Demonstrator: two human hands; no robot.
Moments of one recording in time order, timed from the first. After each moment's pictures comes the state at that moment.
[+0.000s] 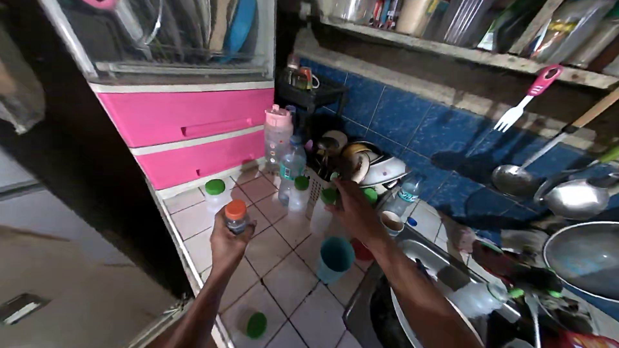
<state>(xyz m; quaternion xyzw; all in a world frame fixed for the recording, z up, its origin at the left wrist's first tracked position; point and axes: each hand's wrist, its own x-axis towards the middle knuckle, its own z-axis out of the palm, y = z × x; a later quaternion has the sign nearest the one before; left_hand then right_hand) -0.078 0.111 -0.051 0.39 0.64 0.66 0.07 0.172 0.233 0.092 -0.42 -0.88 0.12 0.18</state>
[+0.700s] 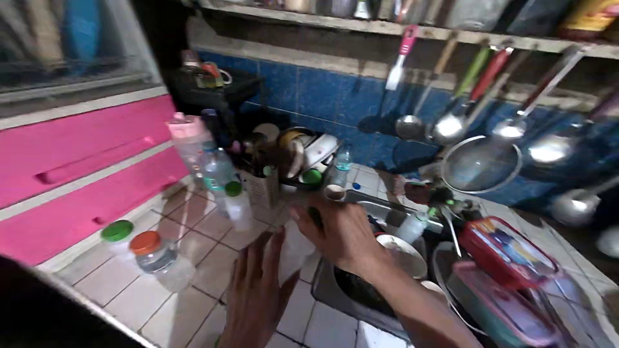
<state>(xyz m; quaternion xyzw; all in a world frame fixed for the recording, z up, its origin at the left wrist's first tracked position) 0.099 0.051 0.039 0.70 0.53 0.44 -0.18 0.258 0.109 0.134 -0.39 -0.83 -0.03 0.39</state>
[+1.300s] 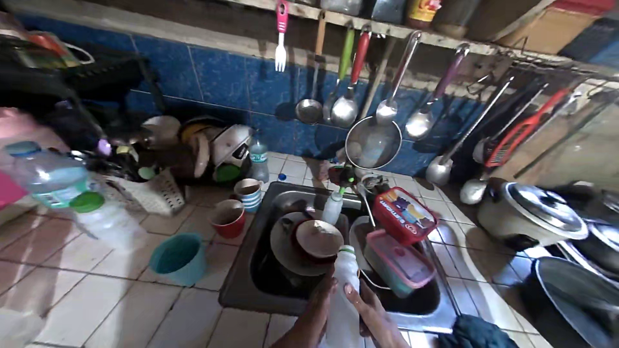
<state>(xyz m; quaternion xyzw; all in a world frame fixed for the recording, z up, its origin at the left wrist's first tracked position) 0.350 0.011 -0.027 0.46 0.35 0.31 0.76 0.494 -0.046 -0.009 -0.68 -0.33 0.52 0.40</state>
